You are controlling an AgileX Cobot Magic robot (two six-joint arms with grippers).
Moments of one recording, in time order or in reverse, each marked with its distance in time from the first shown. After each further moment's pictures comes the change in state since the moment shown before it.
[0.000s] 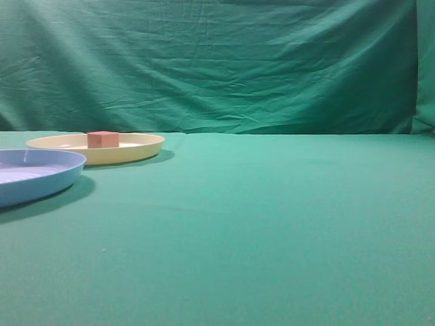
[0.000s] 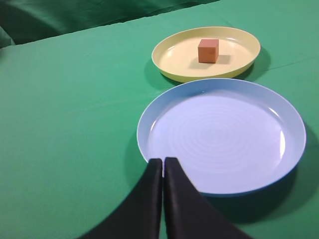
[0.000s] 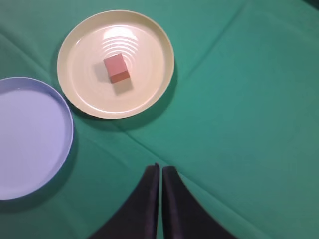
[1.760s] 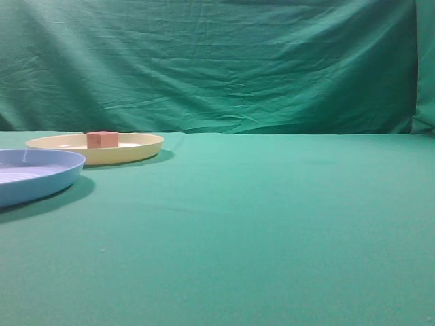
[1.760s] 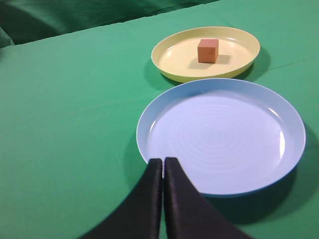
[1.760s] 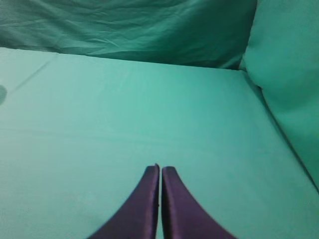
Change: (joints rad) left arm 0.000 0.000 0.000 0.000 0.000 0.000; right arm -0.490 -1.728 1.878 -0.089 -0.858 0.053
